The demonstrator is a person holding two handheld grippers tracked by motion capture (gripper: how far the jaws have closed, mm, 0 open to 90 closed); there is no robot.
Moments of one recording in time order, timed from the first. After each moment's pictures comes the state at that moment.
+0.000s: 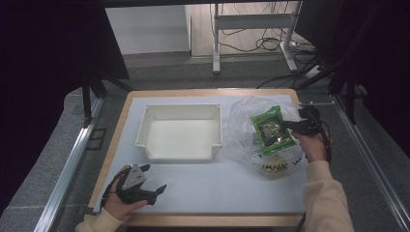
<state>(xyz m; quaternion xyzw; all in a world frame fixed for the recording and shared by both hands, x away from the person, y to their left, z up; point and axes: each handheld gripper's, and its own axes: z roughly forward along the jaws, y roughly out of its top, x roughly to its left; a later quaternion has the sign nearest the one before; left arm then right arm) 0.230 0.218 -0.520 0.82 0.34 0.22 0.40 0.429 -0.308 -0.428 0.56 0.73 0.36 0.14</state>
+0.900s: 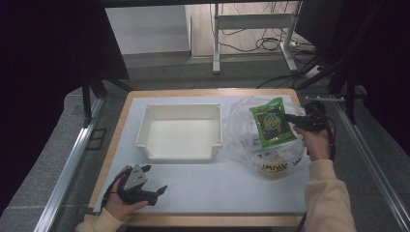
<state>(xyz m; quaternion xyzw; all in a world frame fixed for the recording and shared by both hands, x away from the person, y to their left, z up) 0.230 0.215 -0.521 0.83 0.33 0.21 0.40 0.422 -0.308 -0.401 0.55 0.71 0.41 0.15</state>
